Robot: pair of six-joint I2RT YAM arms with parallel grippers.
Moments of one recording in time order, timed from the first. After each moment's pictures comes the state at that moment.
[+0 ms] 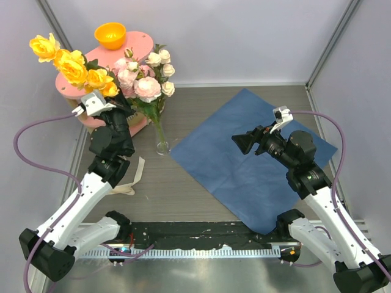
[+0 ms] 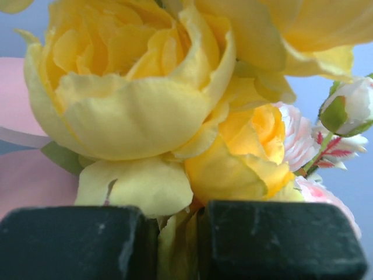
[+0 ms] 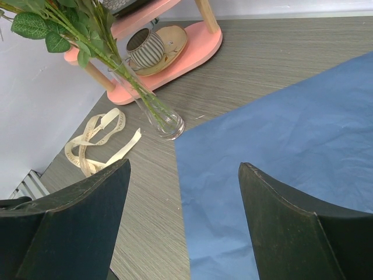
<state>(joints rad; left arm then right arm) -0.52 0.96 0.92 0.50 -0.80 -0.13 0.36 0.75 0.76 -0.11 -0.31 0.42</state>
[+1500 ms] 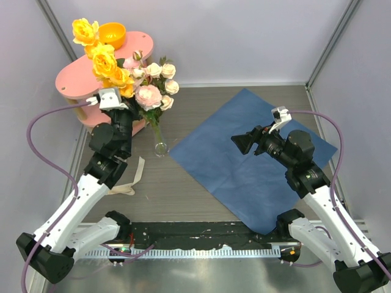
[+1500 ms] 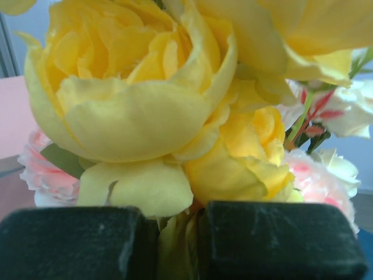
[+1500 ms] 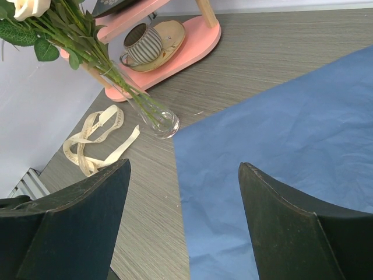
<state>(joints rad) -0.52 0.92 0.97 0.30 -0.52 0.00 0.36 0.76 0.75 -0.11 -0.32 0.42</state>
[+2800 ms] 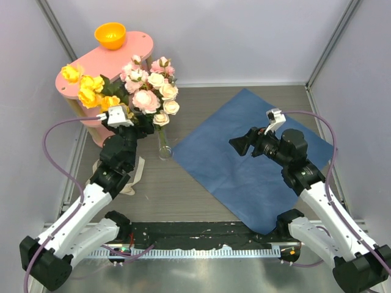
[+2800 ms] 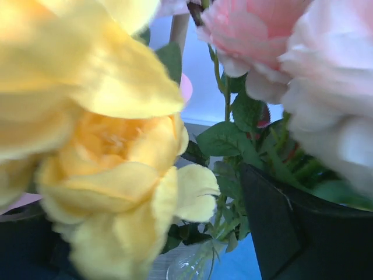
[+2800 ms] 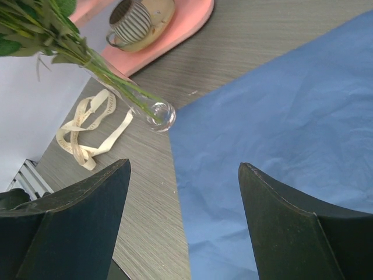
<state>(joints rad) -0.52 0.87 0.71 0.29 -0.54 -0.13 0.36 0.80 0.72 -0.11 -0.32 0.43</state>
